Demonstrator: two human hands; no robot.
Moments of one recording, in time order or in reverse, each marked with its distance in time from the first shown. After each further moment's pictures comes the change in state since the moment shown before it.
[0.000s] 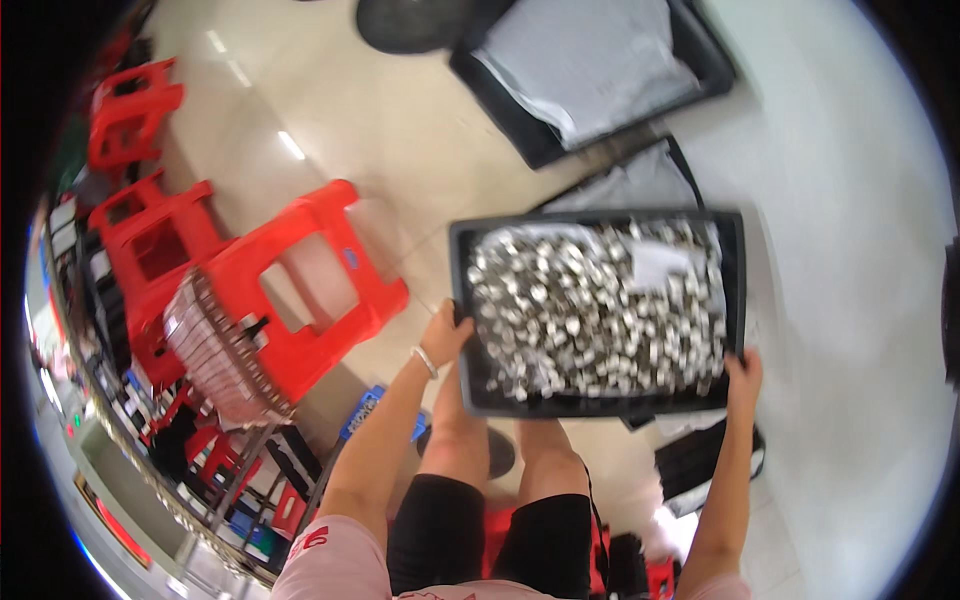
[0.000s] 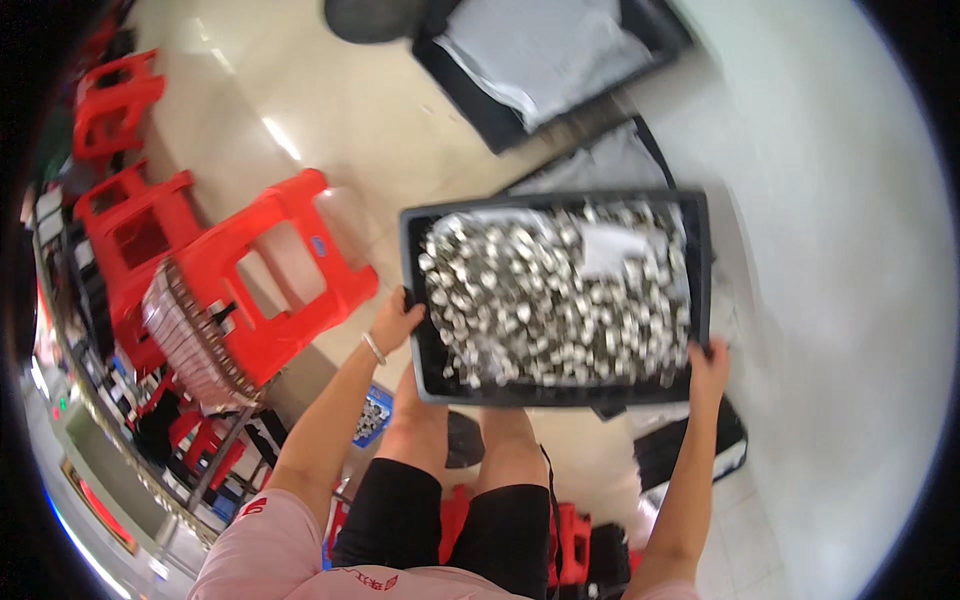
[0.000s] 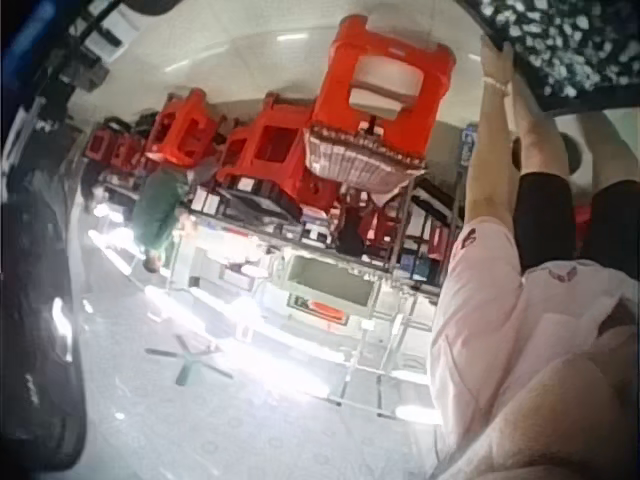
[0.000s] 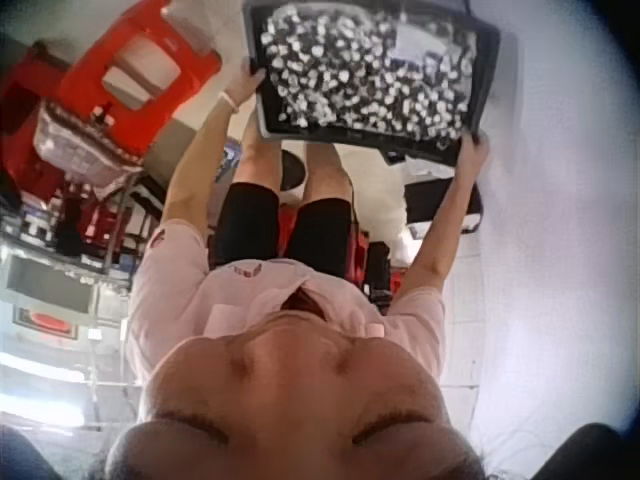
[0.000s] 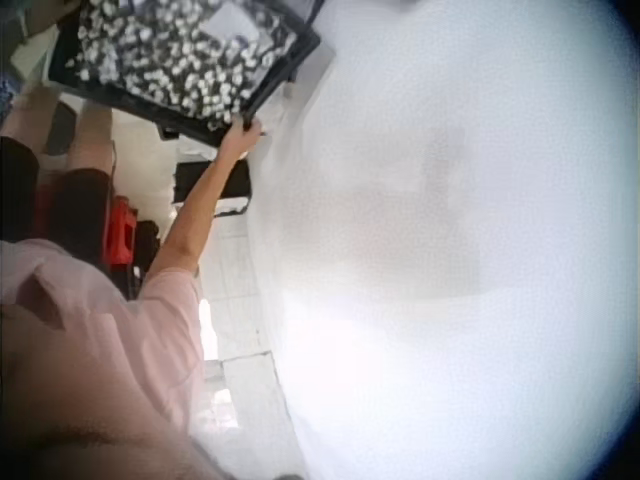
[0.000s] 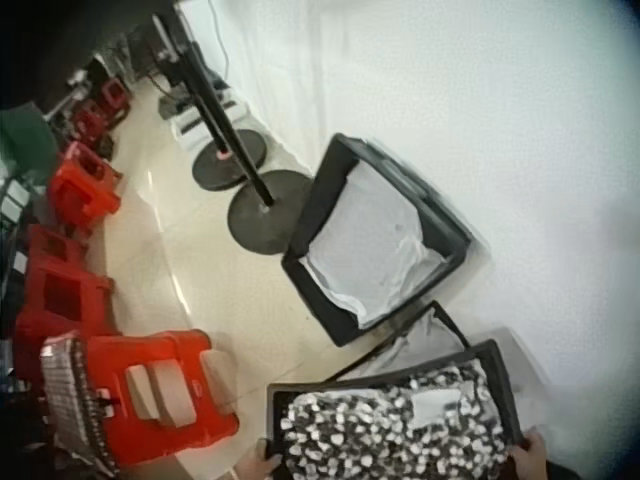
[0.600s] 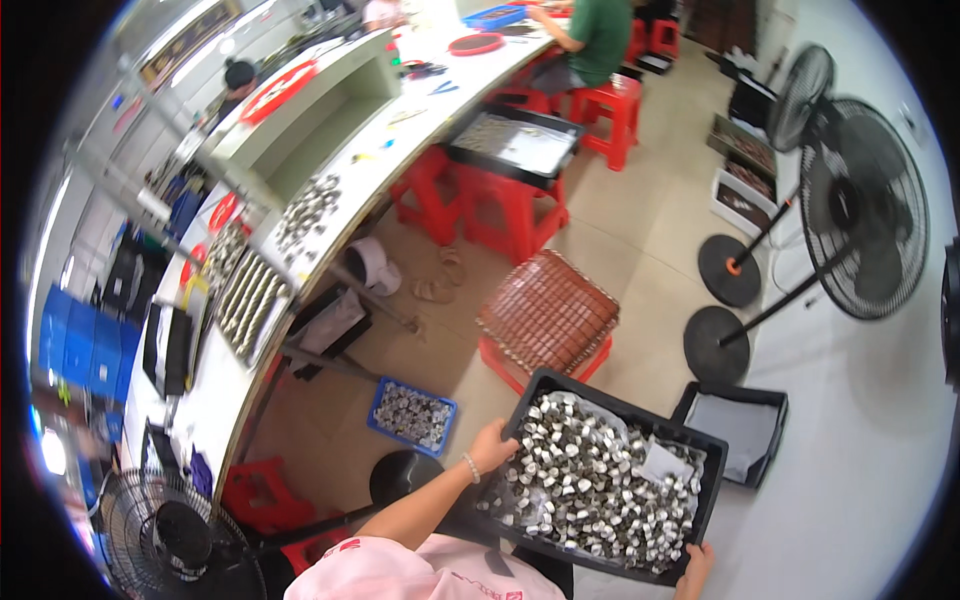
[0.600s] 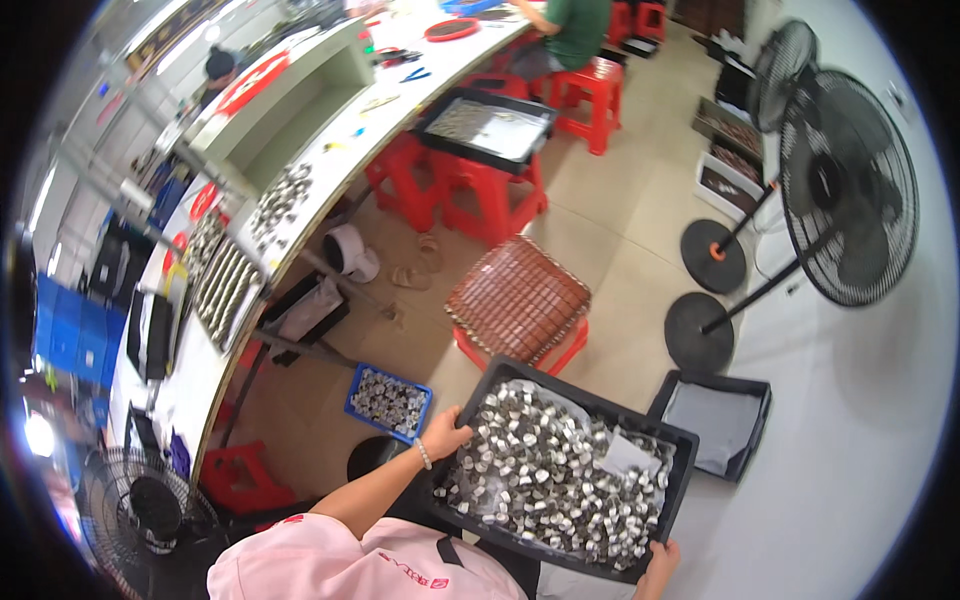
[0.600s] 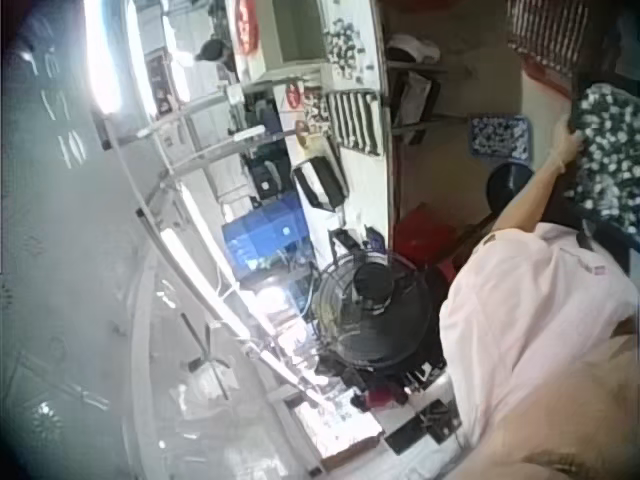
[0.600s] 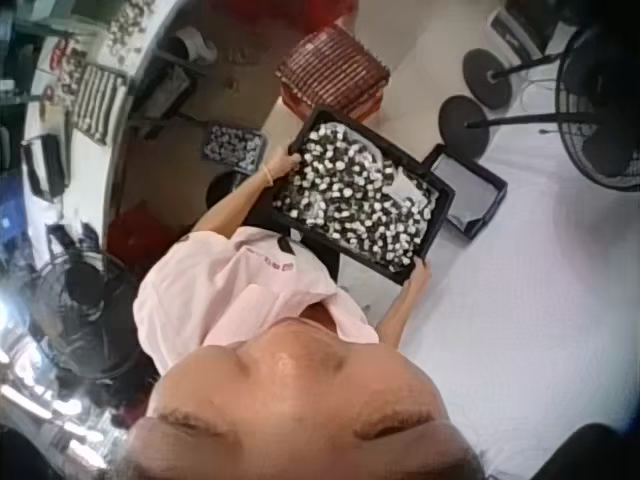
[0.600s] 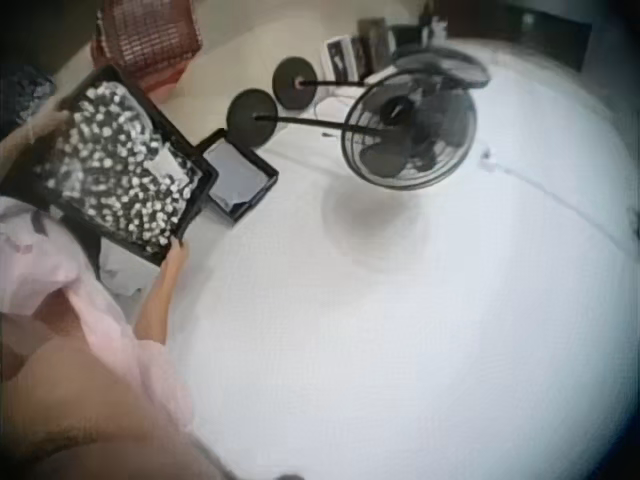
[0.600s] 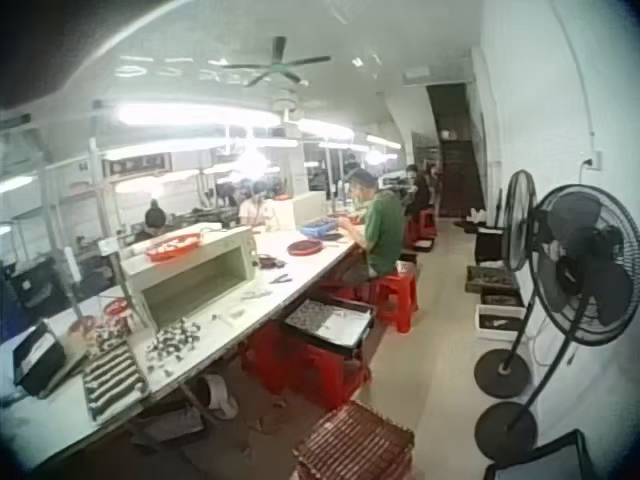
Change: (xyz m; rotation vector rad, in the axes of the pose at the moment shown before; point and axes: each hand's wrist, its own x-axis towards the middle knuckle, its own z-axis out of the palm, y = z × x) left_hand -0.285 0.065 0.045 -0.662 0.878 -0.082; right_hand -0.019 -0.146 -0.096 0.286 -0.424 -0.210
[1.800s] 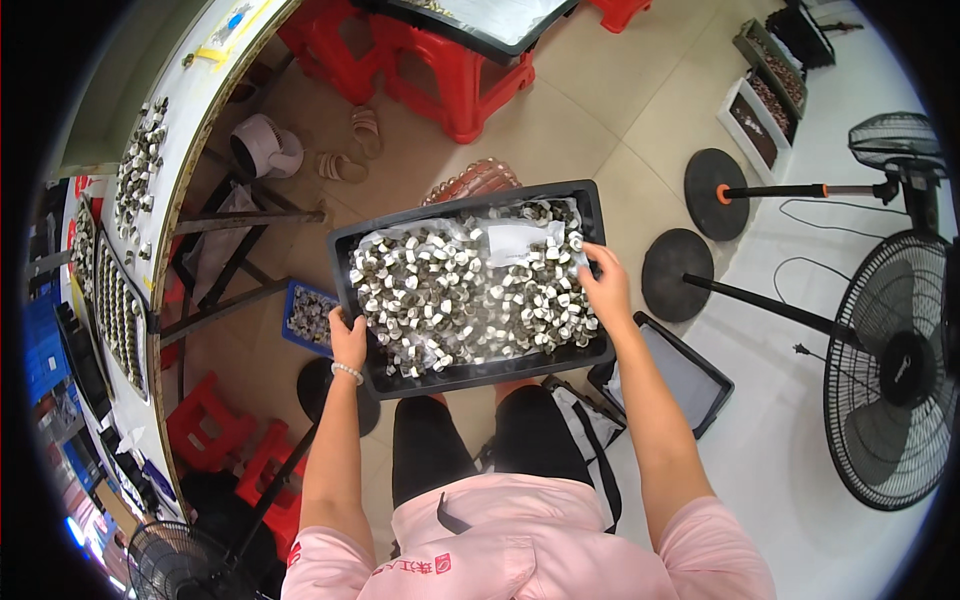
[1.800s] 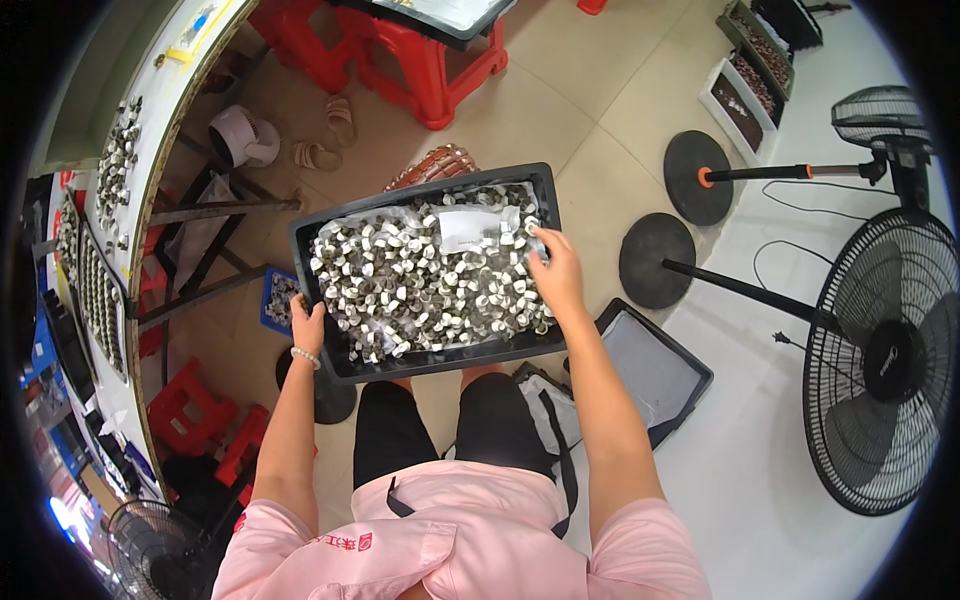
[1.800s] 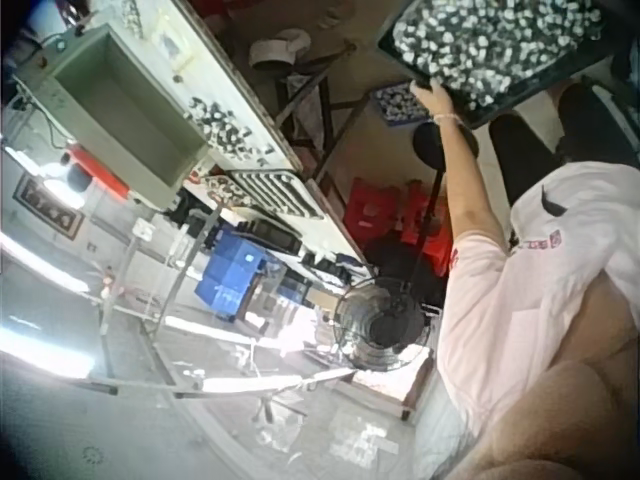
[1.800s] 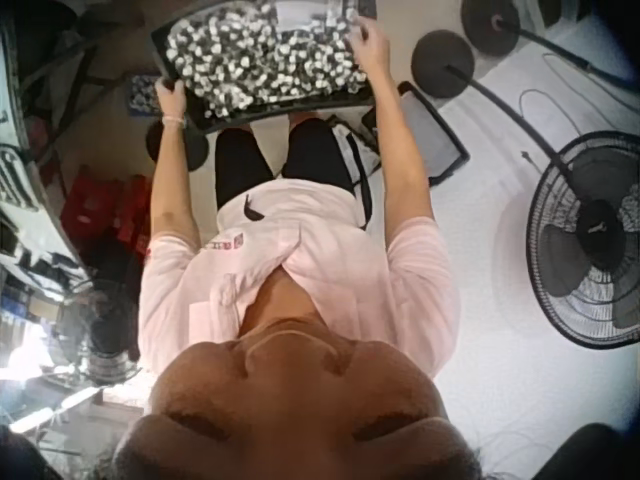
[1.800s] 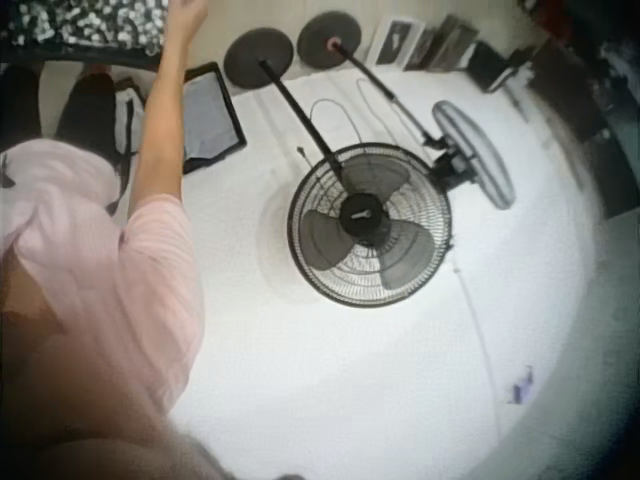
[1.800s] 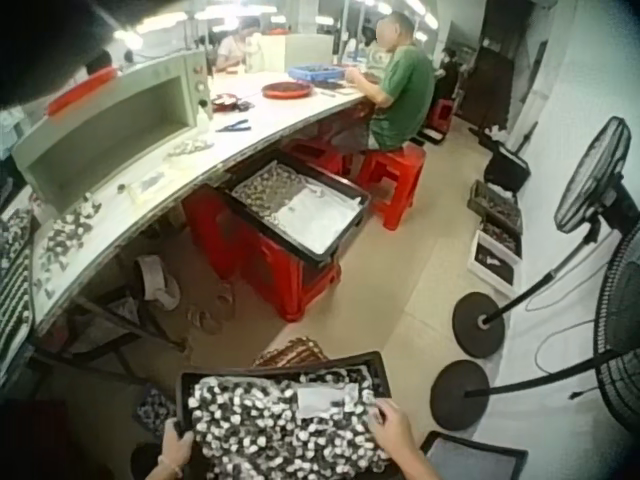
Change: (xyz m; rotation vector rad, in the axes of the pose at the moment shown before) left_hand -0.099 -0.038 0.004 0.016 0.471 -0.181; right_hand 0.028 -0.172 0.121 -0.604 -0.499 -0.927
